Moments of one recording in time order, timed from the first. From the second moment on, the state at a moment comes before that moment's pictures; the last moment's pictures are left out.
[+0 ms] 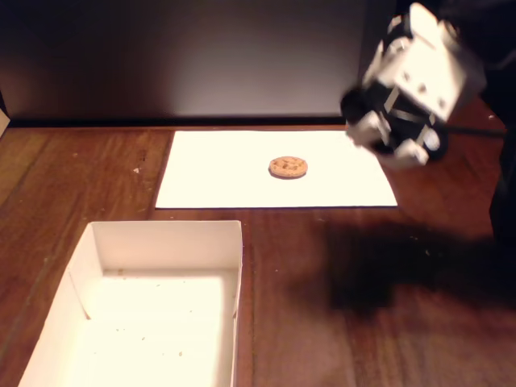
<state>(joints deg) 15.1 162.0 152.9 54.2 -1.5</state>
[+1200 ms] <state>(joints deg) 27.8 99.1 113.8 65.0 7.3</state>
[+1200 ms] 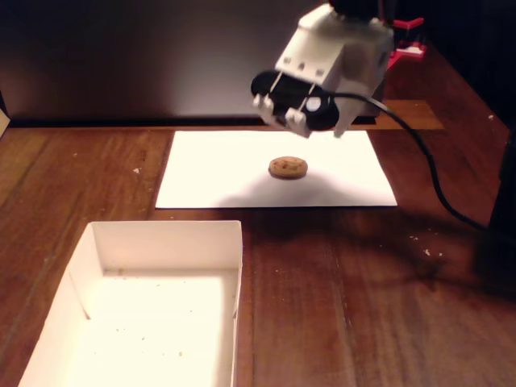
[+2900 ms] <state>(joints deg) 28.1 69.3 91.6 69.7 7.0</state>
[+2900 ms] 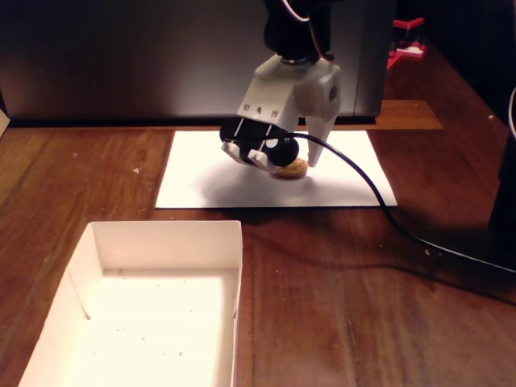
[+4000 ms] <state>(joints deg) 29.4 64.0 89.8 69.8 6.2</state>
